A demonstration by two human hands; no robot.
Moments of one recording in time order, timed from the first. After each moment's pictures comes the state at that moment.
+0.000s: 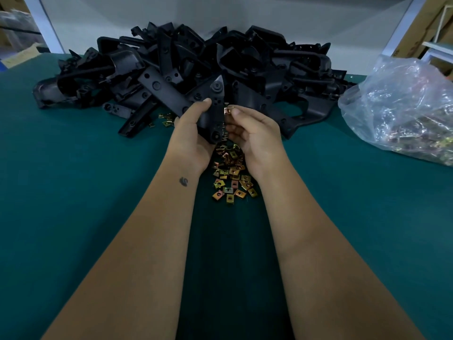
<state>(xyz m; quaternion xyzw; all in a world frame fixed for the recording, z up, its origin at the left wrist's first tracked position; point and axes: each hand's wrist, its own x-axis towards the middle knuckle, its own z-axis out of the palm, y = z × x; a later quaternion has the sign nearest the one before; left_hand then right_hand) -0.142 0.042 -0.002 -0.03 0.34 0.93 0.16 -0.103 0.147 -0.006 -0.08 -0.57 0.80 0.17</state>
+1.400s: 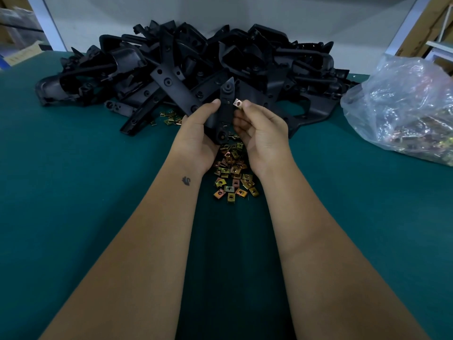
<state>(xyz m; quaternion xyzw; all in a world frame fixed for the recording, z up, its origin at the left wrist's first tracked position) -0.141 0.046 -0.005 -0.03 0.35 0.92 0.16 -0.103 0.148 -0.003 -0.10 -0.51 0.83 0.20</state>
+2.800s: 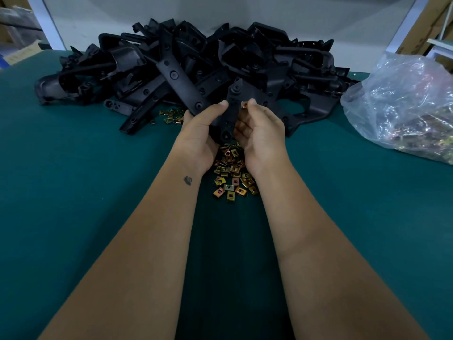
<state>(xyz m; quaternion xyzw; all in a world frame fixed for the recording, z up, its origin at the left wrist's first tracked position) -0.144 0.050 -0.011 0.01 0.39 0.91 0.14 -0.102 0.141 -0.002 -0.13 -0.49 0.84 0.20</state>
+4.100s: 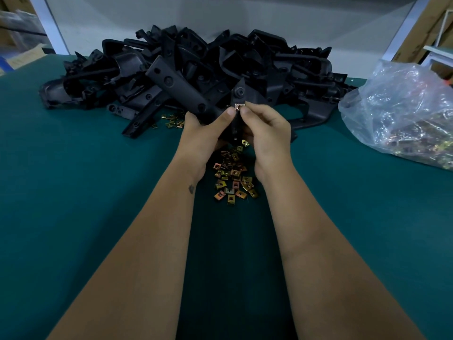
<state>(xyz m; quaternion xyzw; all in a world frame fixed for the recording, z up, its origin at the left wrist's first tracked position) -0.141 0.041 -0.012 0.08 0.58 0.80 0.09 -0.095 0.146 0.002 -0.10 -0.61 0.74 0.27</state>
